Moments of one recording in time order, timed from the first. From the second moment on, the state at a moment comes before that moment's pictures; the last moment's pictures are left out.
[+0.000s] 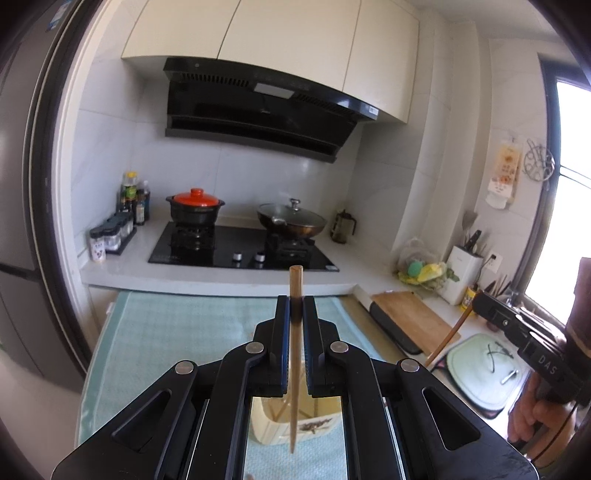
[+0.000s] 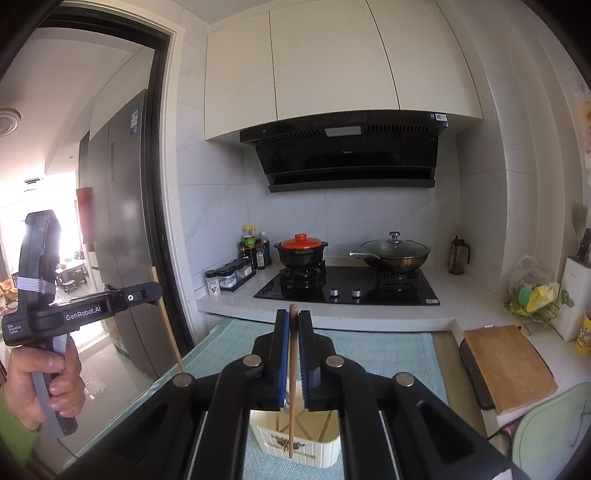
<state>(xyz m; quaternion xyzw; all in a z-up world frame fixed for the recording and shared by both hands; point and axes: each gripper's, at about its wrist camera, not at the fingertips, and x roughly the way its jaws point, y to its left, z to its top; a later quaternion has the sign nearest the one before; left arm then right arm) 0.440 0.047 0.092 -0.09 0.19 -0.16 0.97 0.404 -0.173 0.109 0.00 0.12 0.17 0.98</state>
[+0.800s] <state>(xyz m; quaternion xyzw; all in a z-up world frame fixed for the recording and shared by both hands) 0.559 0.012 -0.037 -0.08 0.35 -0.11 0.93 0.581 -0.147 -0.050 0.06 0.35 0.17 0.92</state>
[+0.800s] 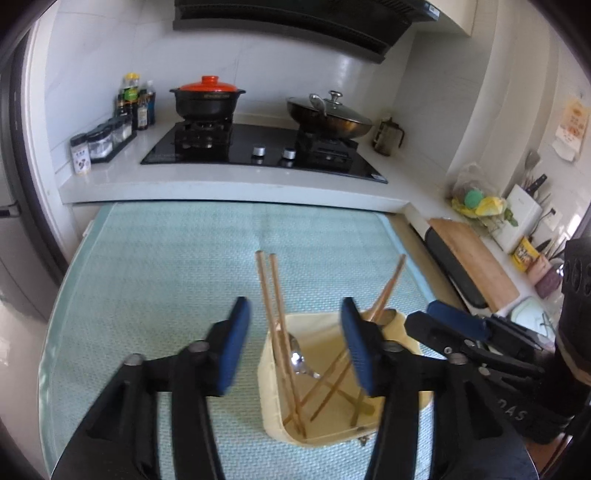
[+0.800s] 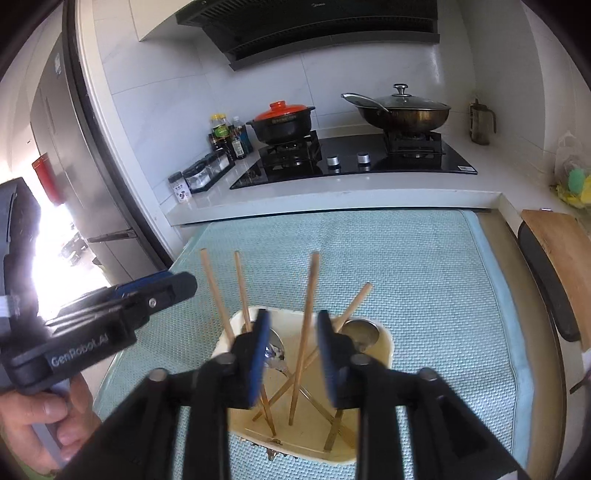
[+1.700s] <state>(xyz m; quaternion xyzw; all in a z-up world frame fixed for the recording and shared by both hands) 0.270 0.069 -0.112 0.01 0.39 -0.06 0.92 0.298 -0.187 -0.117 -0.05 0.31 0.12 0.94</state>
